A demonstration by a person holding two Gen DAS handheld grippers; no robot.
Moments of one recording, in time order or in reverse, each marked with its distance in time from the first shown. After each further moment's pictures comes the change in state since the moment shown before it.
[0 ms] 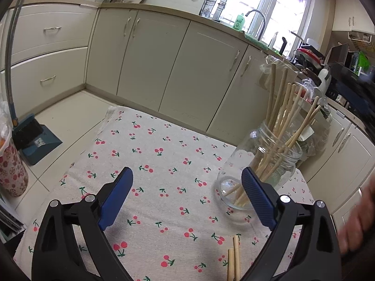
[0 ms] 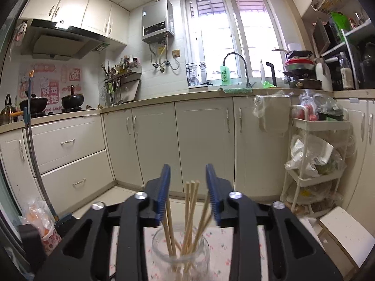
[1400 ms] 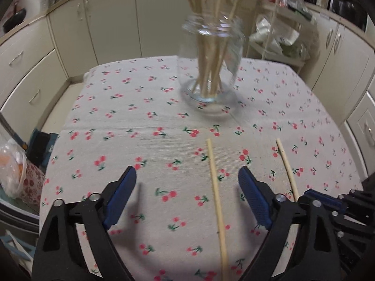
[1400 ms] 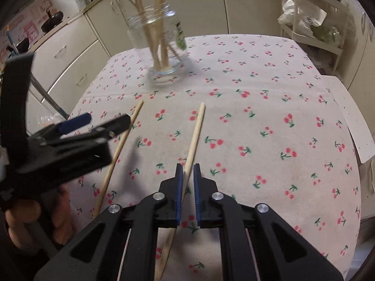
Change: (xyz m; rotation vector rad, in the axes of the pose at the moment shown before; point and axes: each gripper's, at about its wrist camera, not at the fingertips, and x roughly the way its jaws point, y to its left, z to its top) left arm -0.025 -0.064 -0.066 0.387 0.390 0.078; right arm -0.064 -0.048 -0.146 0.111 0.815 0.044
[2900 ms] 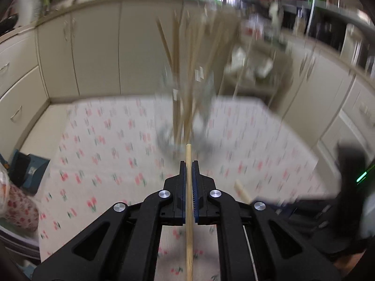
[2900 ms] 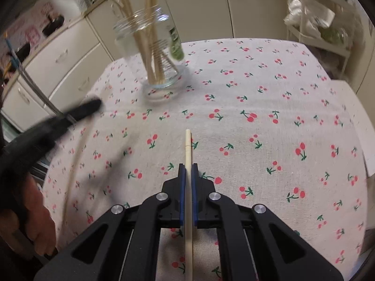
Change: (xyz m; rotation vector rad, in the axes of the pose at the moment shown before) left arm -0.050 0.017 0.031 -0.031 -0.239 -0.200; right arm 0.023 -0.012 0.029 0.038 -0.017 0.062
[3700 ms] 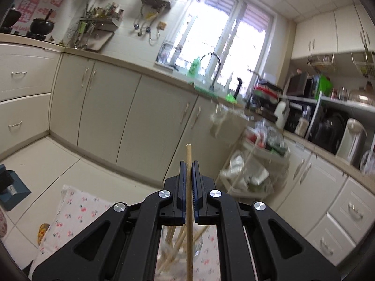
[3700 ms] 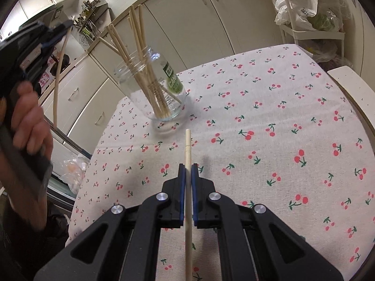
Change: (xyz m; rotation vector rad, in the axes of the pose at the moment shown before) left arm -0.029 0.014 0.130 -0.221 -0.491 -0.023; right arm -0.017 -0.016 0.008 0.129 -0.128 0.136
